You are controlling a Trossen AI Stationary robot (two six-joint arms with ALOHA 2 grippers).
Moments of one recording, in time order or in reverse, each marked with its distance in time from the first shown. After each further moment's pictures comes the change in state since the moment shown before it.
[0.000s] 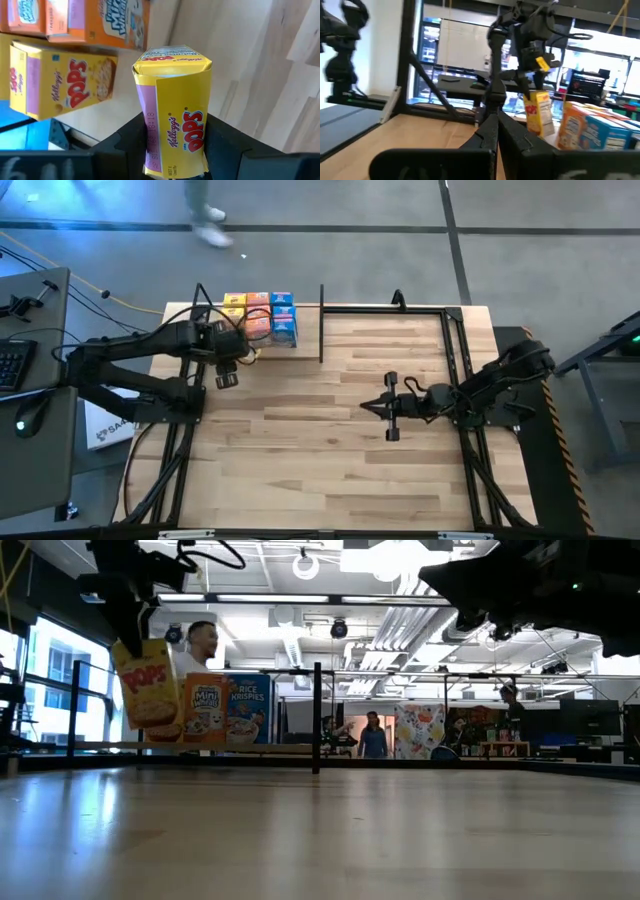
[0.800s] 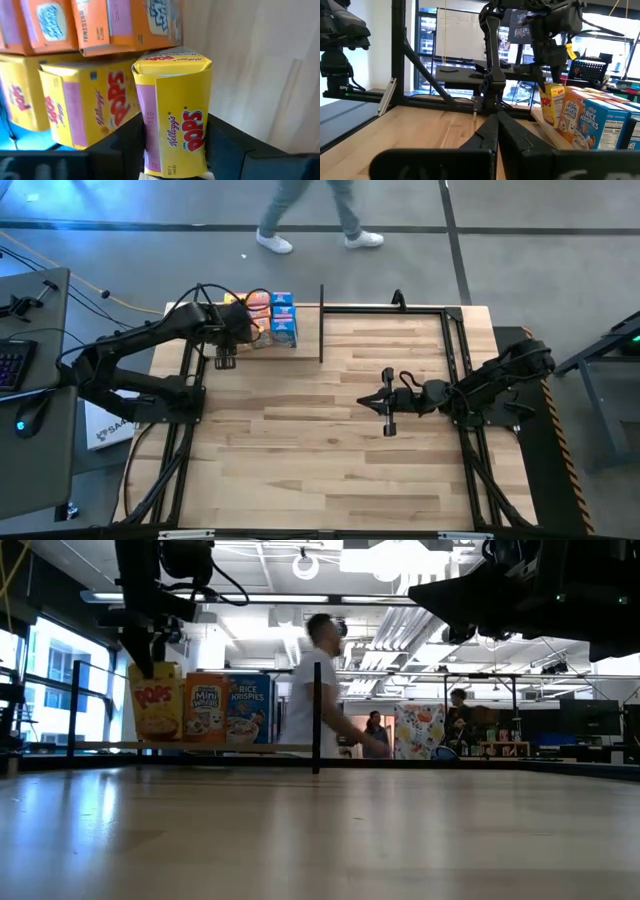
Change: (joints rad) left arm 0.310 0.092 -0.003 0.111 0.024 0.480; right arm -0.066 -0.010 0.008 -0.079 -0.049 0.064
